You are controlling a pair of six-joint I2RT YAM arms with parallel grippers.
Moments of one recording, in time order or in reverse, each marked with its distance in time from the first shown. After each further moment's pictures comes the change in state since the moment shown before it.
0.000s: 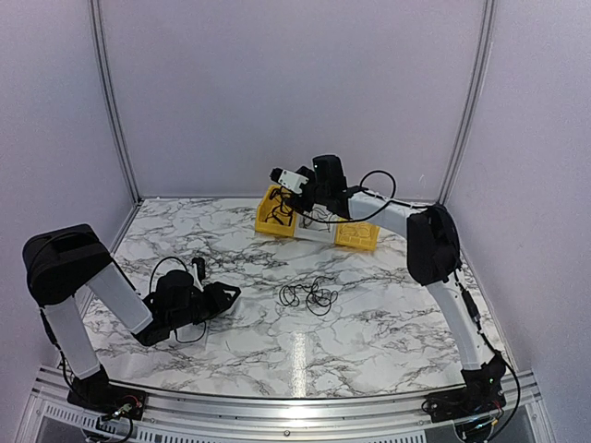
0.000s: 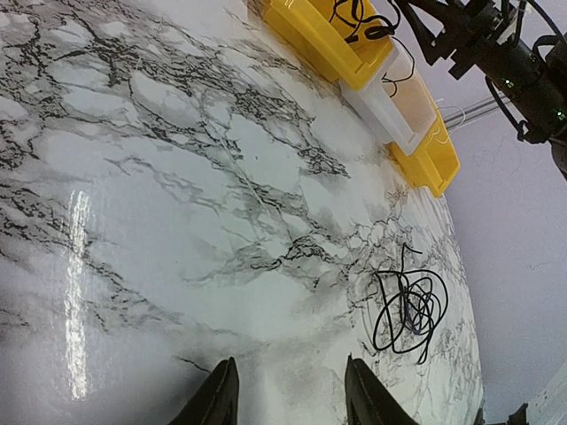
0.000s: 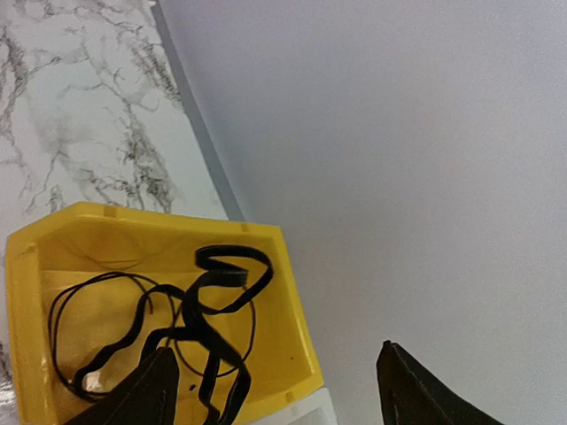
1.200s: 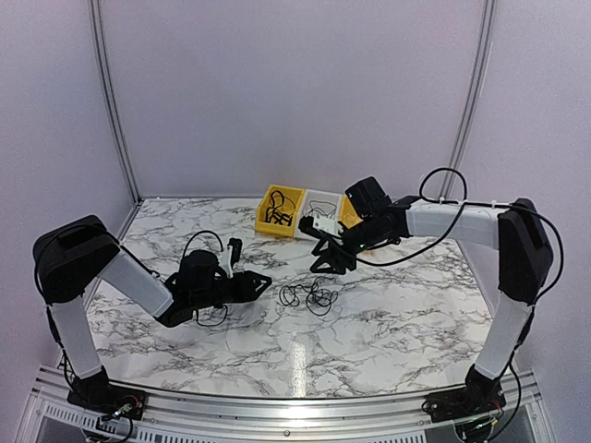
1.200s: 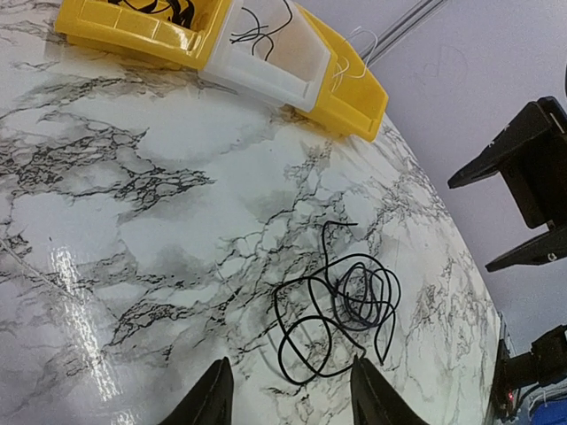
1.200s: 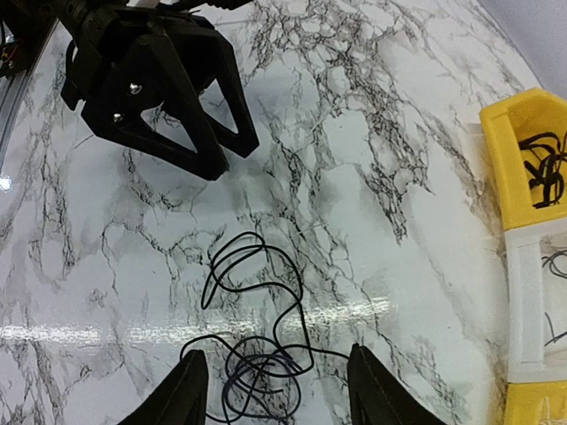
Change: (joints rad) left arm -0.040 0.056 0.253 -0.137 0.172 0.279; right arm 0.053 -0.756 -0.909 -0.460 -0.464 0.171
